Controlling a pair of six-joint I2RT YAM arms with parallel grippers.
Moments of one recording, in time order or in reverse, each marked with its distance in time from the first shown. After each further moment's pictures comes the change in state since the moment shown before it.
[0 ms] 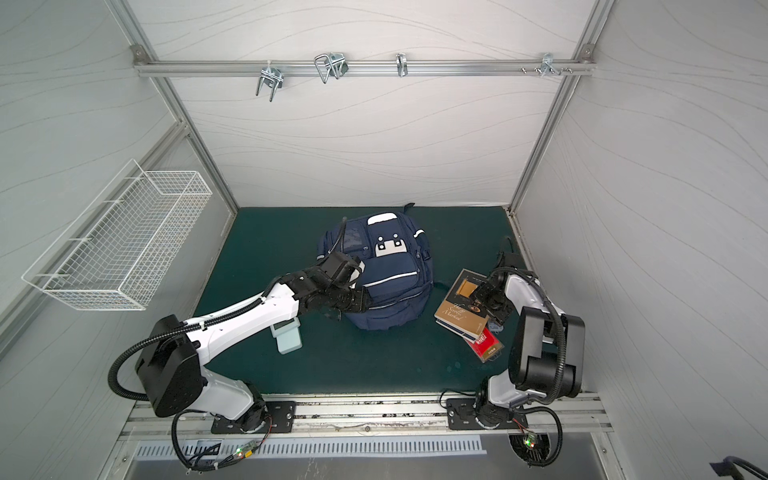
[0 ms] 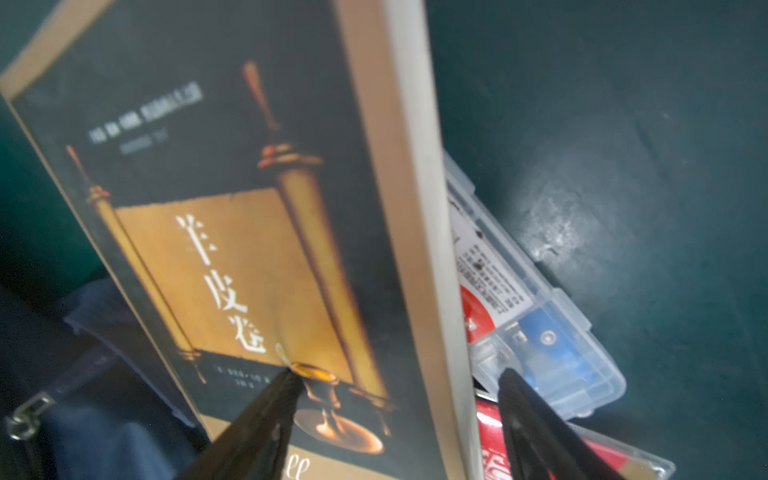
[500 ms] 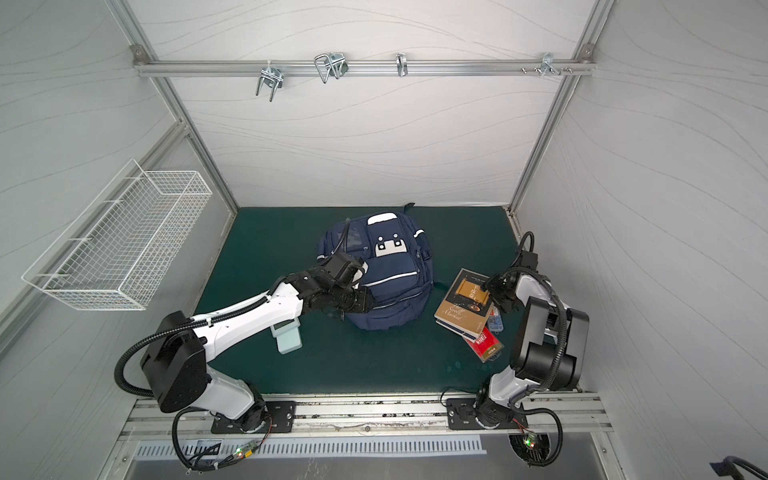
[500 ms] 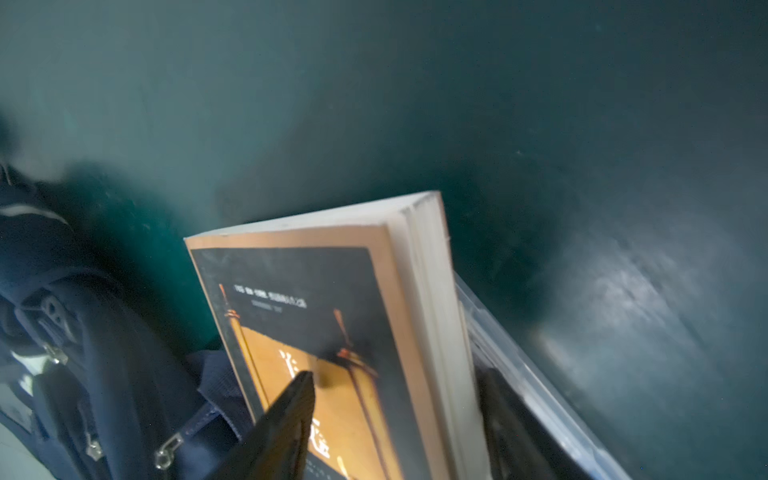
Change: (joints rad) left arm -0.005 0.027 0.000 0.034 0.023 -0.011; right arm -0.119 0.065 0.000 0.238 -0.187 -0.045
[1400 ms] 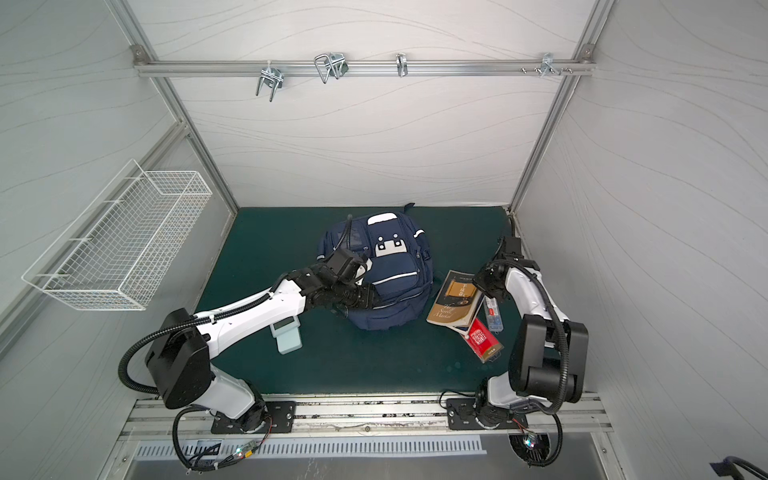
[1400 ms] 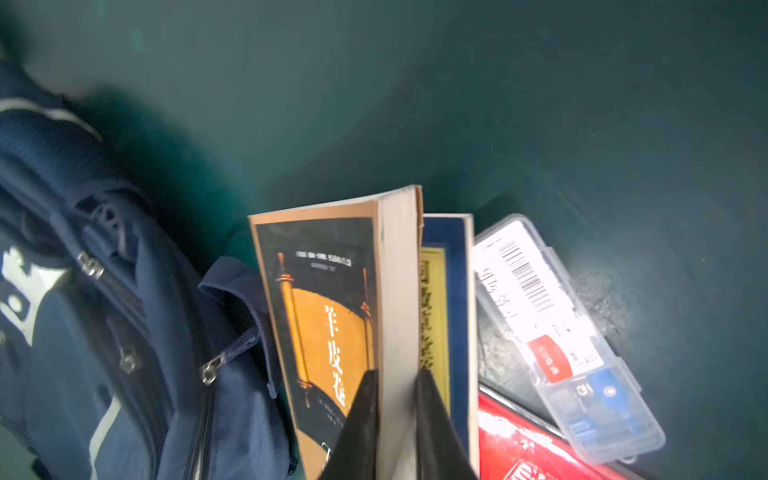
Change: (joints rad) left arm 0.000 0.027 0.047 0.012 0.046 -0.012; right arm 0.189 -0.112 0.132 -0.219 0.171 -0.037
